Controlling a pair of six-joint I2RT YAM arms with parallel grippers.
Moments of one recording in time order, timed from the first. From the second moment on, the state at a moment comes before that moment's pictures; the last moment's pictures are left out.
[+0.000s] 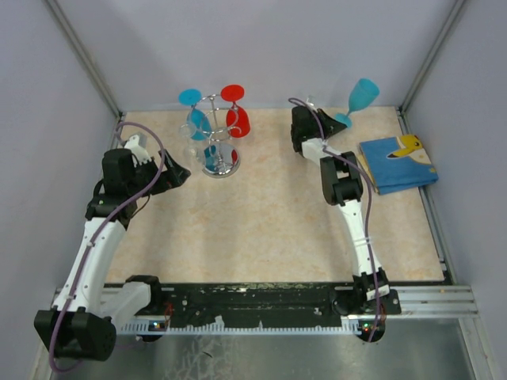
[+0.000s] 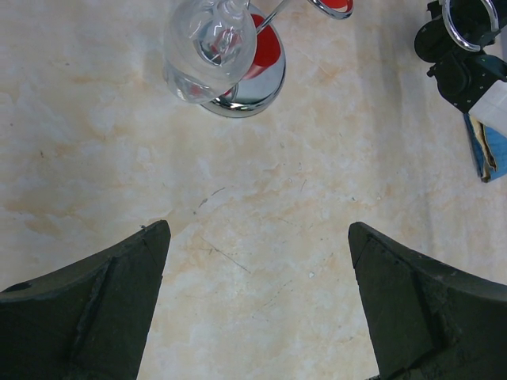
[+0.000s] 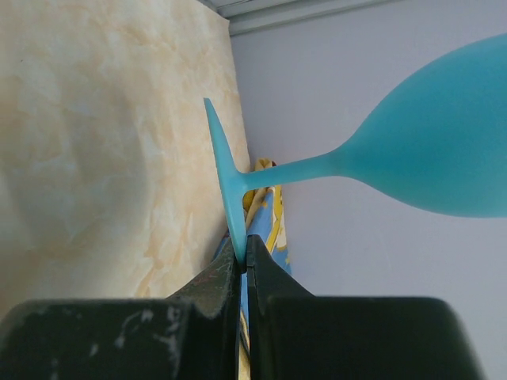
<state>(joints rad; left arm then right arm) -0.07 0.97 0.91 -0.44 0.26 -0.41 0.29 2.73 2.17 0.29 1.27 -1.00</state>
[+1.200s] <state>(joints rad) -0.07 0.96 0.91 -0.45 0.23 -0.41 0.27 2.70 2.10 -0.05 1.15 -0.76</state>
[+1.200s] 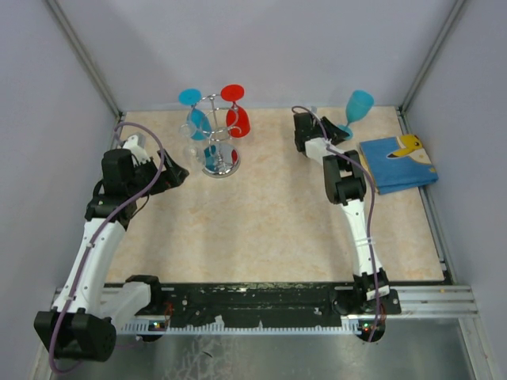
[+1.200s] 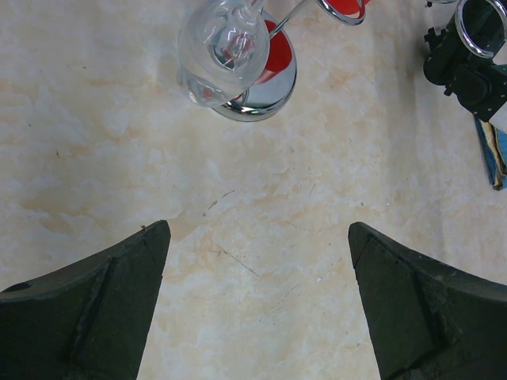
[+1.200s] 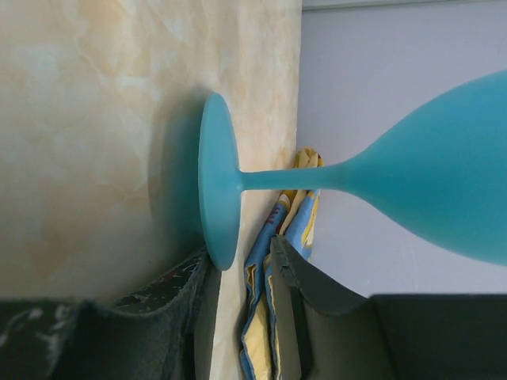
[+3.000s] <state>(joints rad) -0.07 0.97 0.90 -0.44 0.26 -0.42 0.43 2.22 1.99 -0.63 0.20 0.15</state>
